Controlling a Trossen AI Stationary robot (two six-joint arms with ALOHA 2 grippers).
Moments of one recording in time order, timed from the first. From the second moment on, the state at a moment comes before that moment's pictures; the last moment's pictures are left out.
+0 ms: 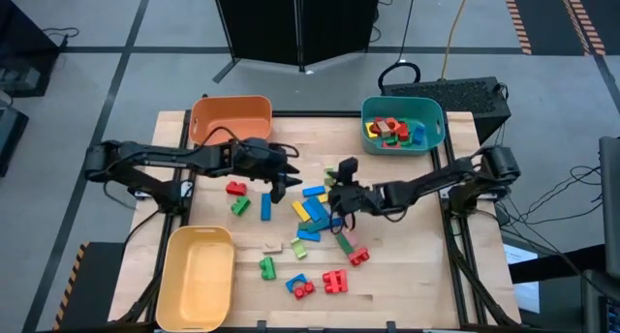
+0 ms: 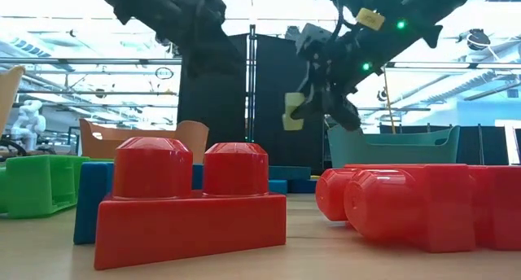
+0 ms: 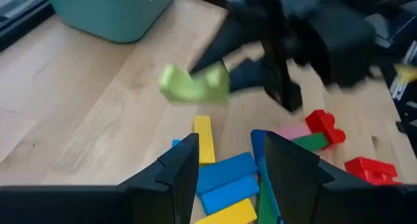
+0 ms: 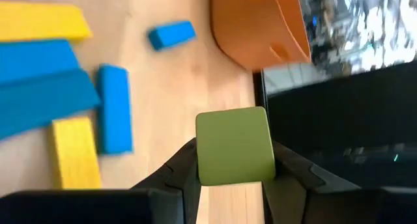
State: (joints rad) left arm 0.14 1.32 0.85 -0.07 0.10 -0.24; right arm 0.14 1.63 0.83 0.15 0.75 -0.54
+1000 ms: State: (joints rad) left arm -0.14 1.30 0.78 -0.11 -0.21 -0.28; right arm -0.35 0.97 0.58 -0.20 0.59 -0.25
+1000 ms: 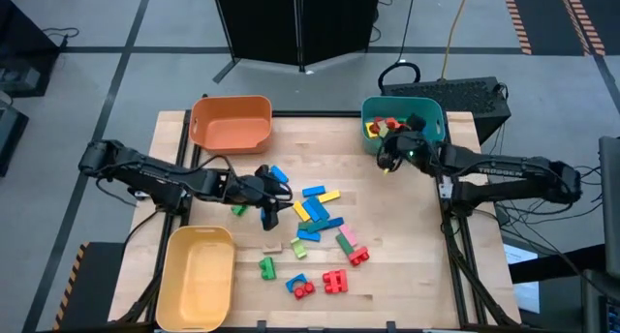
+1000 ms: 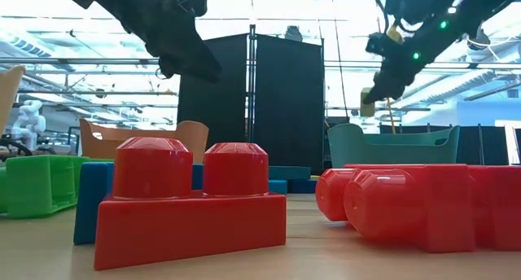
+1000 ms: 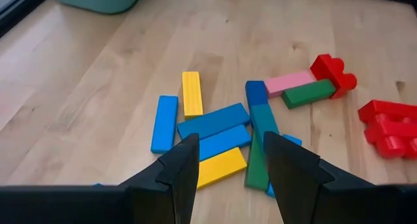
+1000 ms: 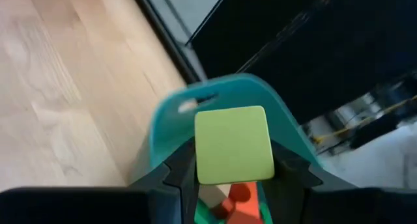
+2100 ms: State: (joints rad) left arm -0.16 1.45 0.78 -0.12 -0.26 -0.34; right arm -1.00 1.27 0.53 0.03 0.08 -0.13
